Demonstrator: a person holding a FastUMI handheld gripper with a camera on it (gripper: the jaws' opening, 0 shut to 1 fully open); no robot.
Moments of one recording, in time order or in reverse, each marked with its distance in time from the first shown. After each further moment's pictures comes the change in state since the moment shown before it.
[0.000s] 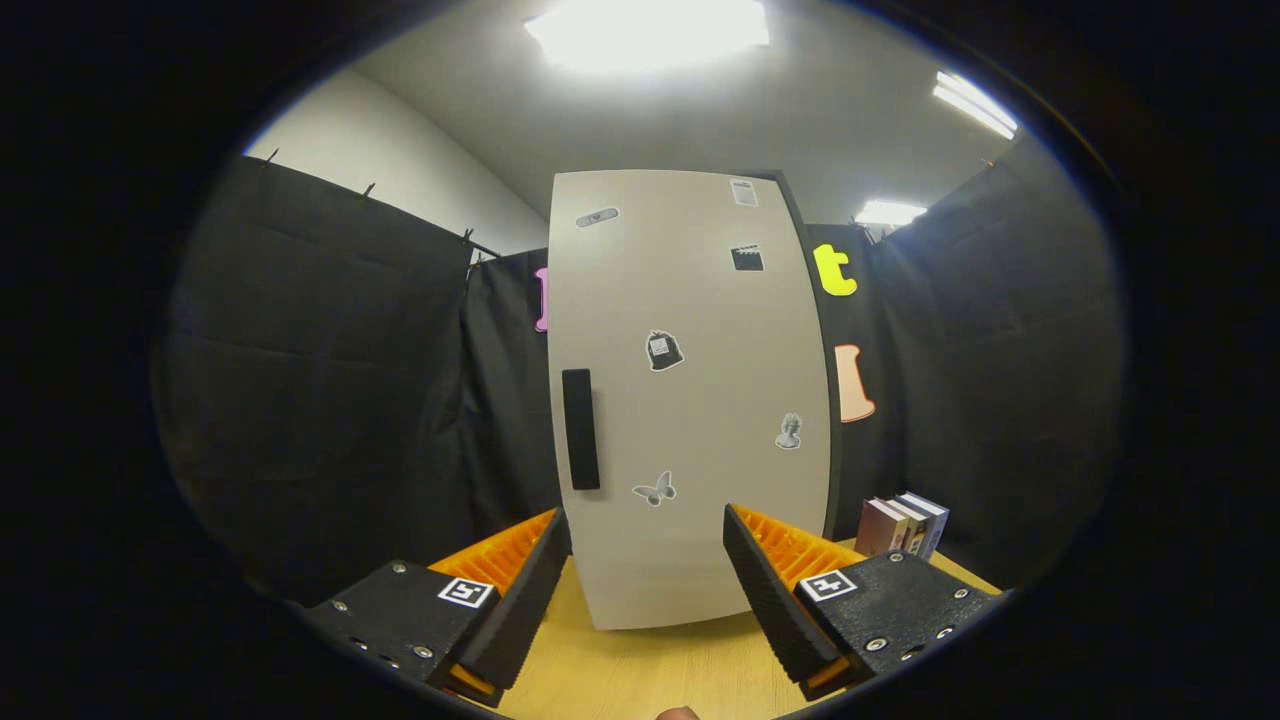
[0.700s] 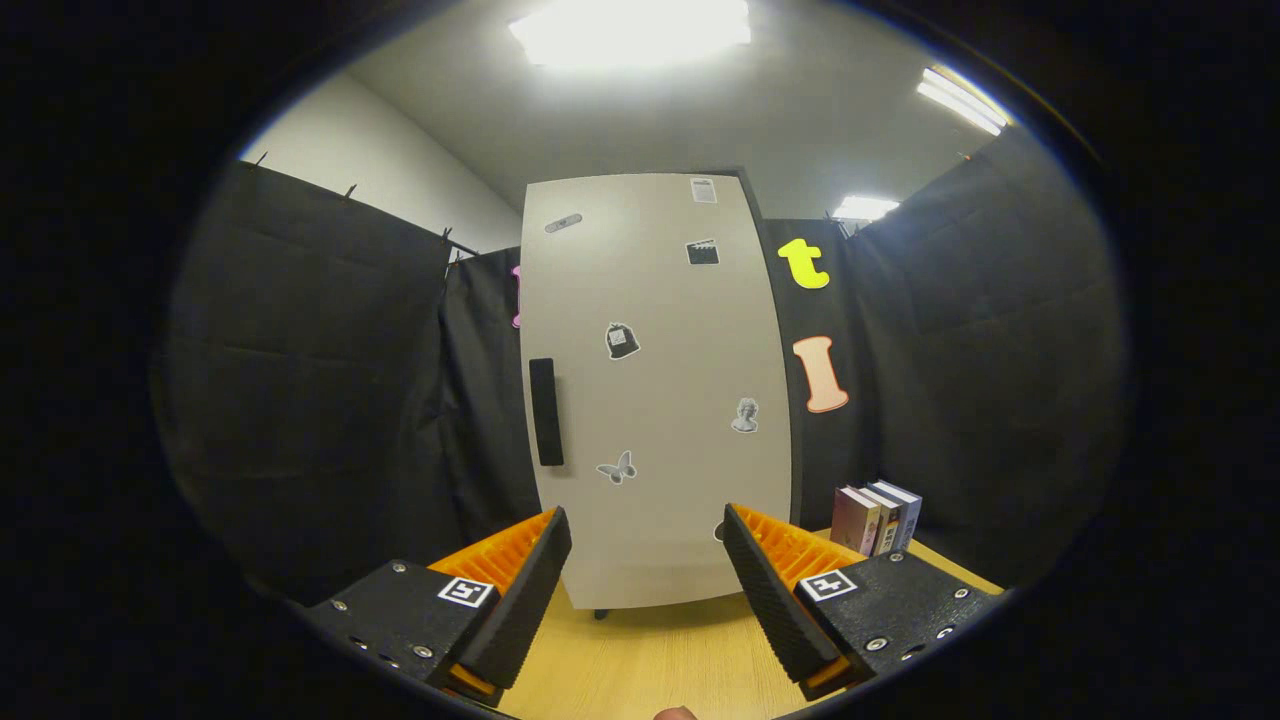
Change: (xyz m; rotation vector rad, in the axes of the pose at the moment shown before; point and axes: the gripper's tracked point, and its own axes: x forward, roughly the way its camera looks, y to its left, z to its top) arm -0.017 -0.036 -0.012 0.030 0.003 -0.055
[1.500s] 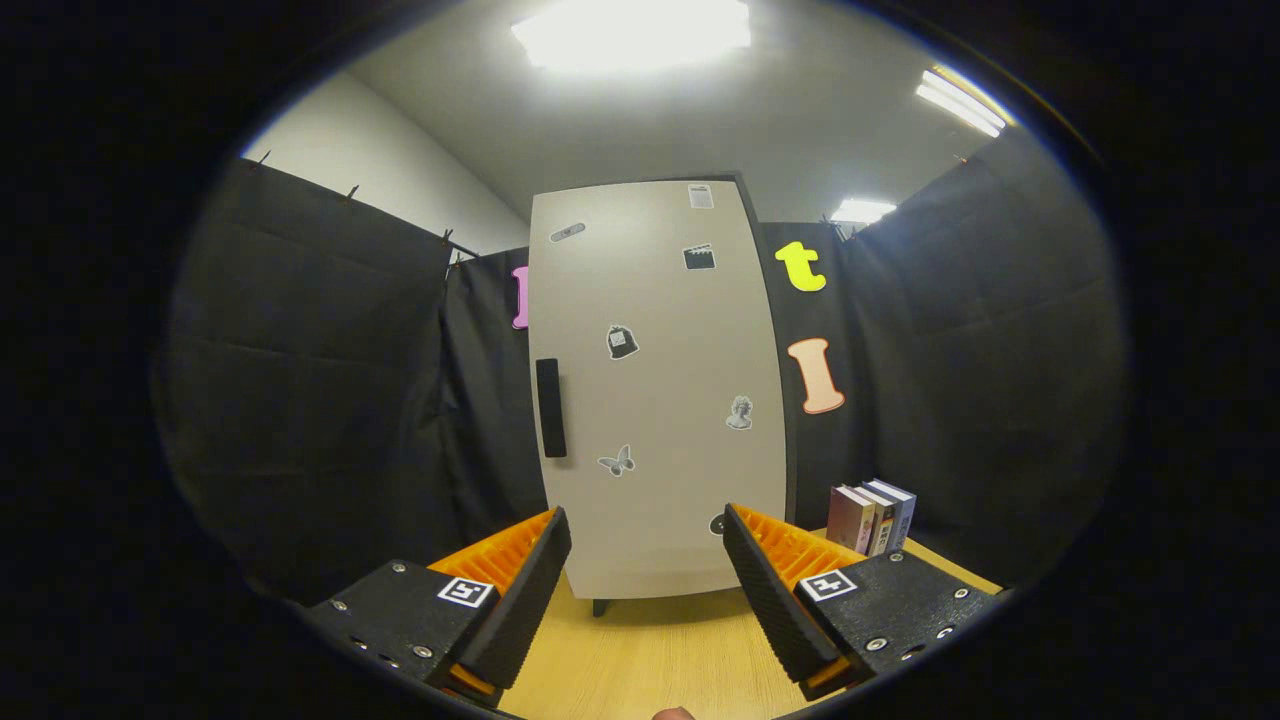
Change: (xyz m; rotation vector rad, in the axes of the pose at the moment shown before) arm -0.014 0.001 -0.006 -0.015 -0.009 -0.001
